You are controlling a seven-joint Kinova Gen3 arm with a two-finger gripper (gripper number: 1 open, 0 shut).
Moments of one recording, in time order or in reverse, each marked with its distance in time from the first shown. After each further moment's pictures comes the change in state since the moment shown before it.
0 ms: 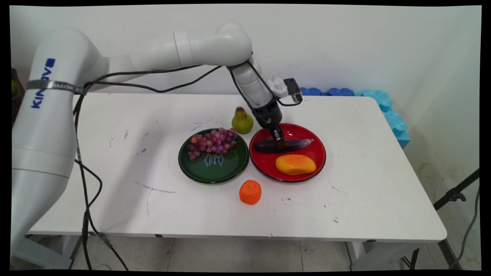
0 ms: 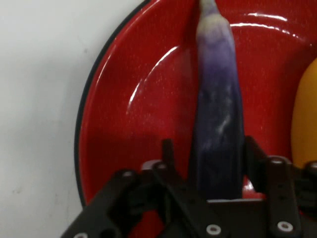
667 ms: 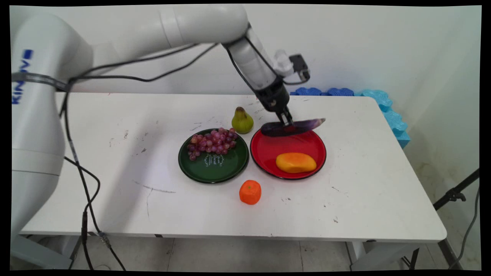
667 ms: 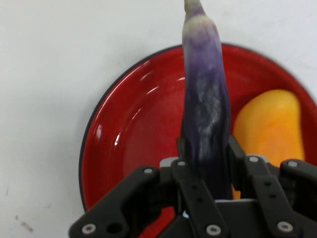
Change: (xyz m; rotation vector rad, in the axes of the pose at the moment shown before) arm 0.022 0.025 -0.080 0.027 0.103 0.039
